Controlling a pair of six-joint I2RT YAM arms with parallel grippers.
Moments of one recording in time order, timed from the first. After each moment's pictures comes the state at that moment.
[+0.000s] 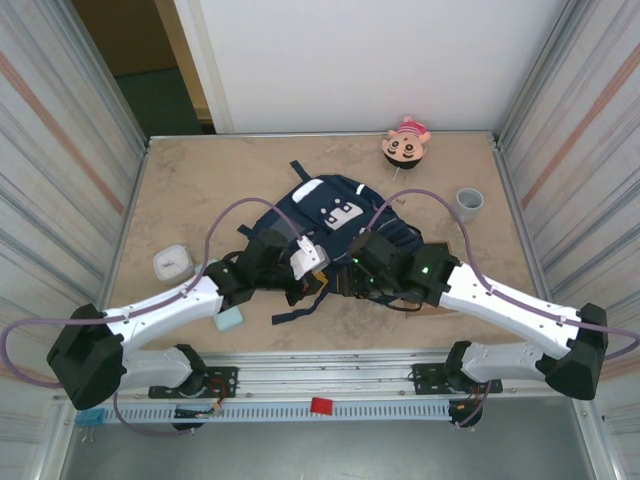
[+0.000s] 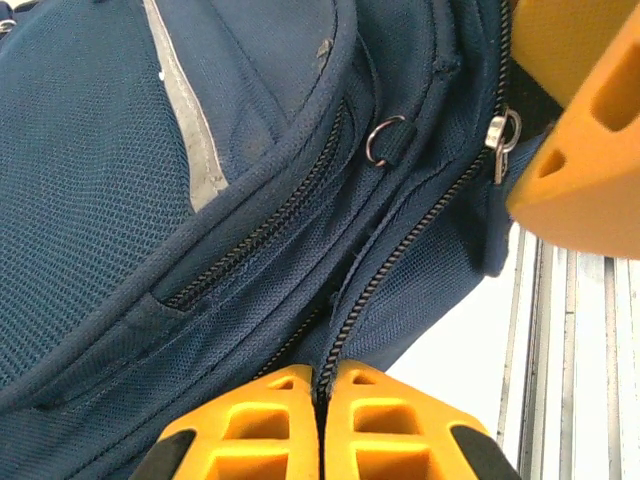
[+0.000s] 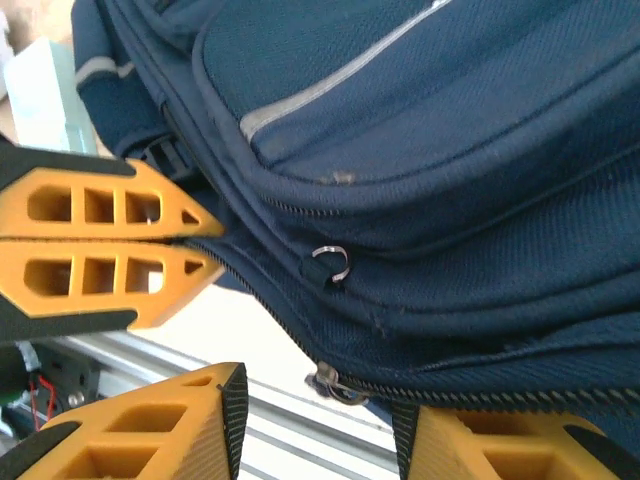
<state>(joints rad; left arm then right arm) -0.82 1.21 0.72 -0.16 0.40 0.13 1.03 1.18 1.06 -0.87 0.11 0.91</state>
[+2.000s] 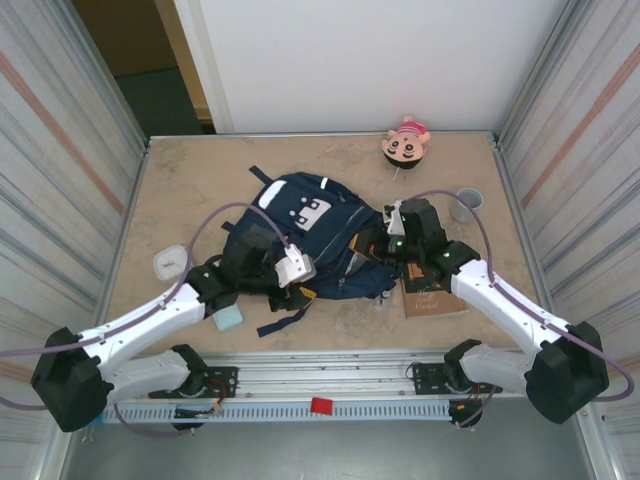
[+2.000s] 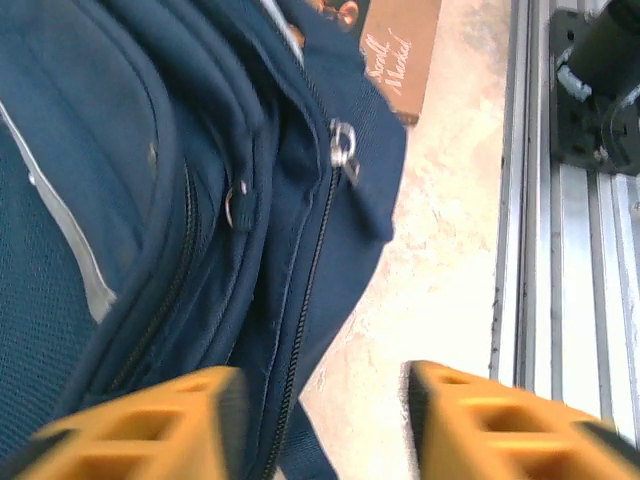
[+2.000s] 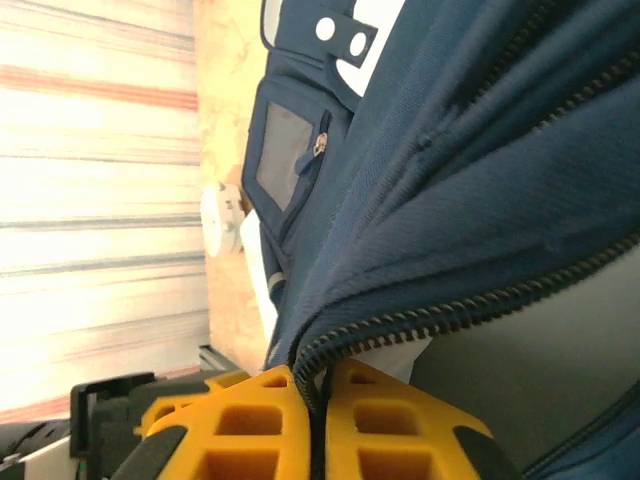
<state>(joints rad) -0.77 1.08 0.72 -0.33 0.44 0.30 0.54 1.14 0.80 -0.28 -0.46 1.00</state>
